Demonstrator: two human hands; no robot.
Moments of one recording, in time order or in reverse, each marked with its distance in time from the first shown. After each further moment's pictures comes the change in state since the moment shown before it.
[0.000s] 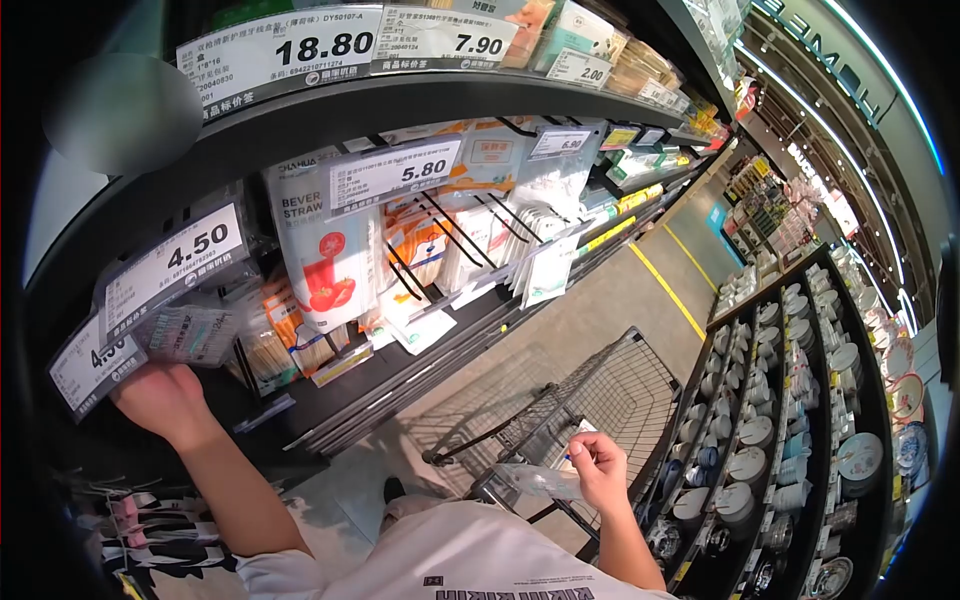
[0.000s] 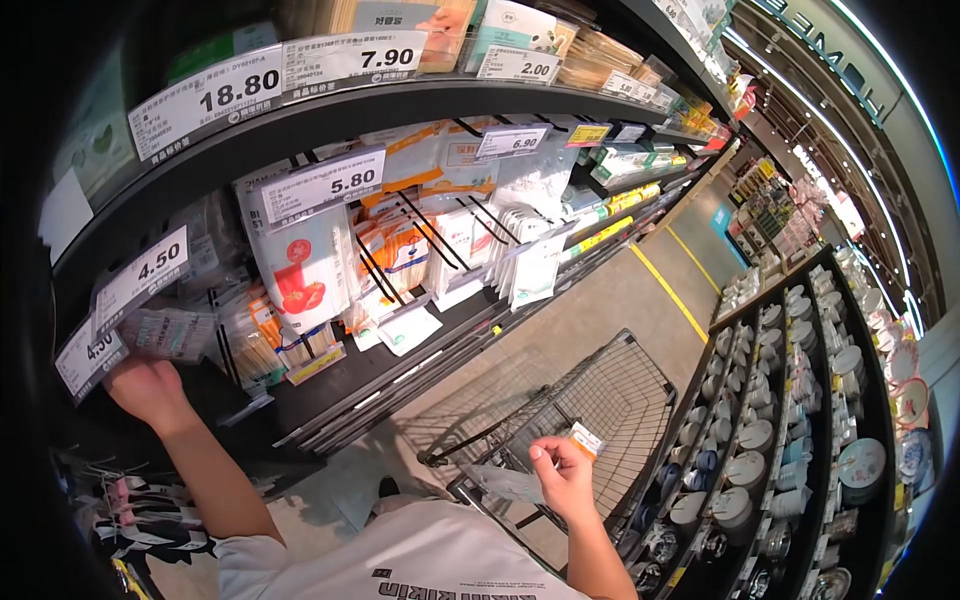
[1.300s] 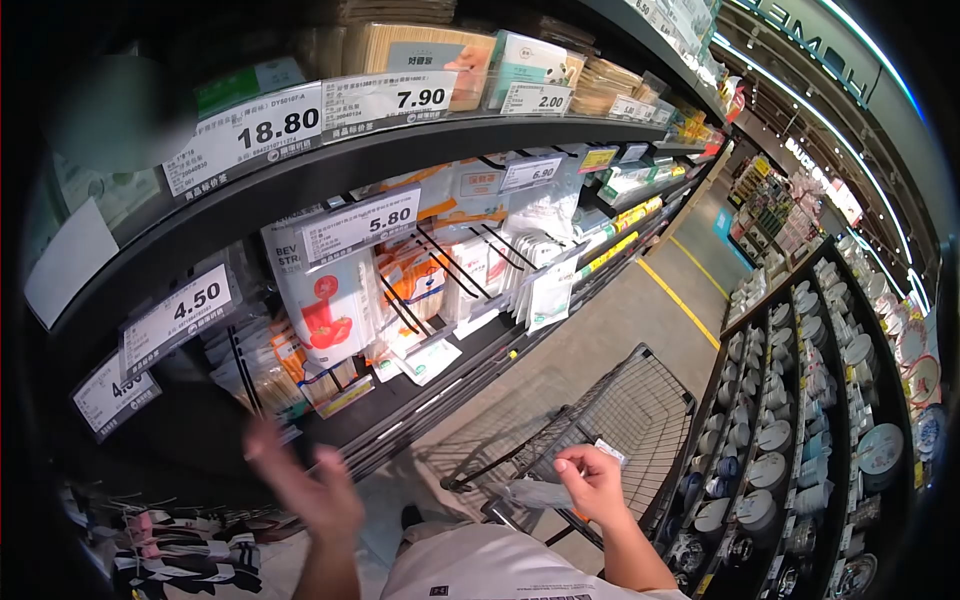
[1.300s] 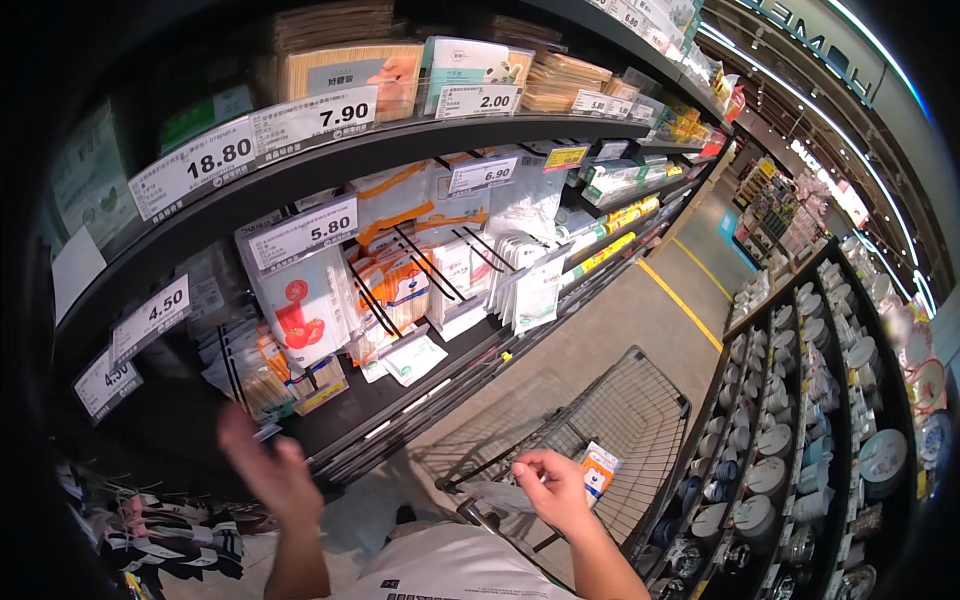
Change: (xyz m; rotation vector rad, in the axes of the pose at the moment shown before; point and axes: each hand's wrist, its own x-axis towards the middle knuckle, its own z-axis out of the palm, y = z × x) left_hand -0.200 0.026 -0.001 0.618 -0.629 0.271; right_hand 0.016 -0.027 0.008 -0.125 -0.097 -0.188
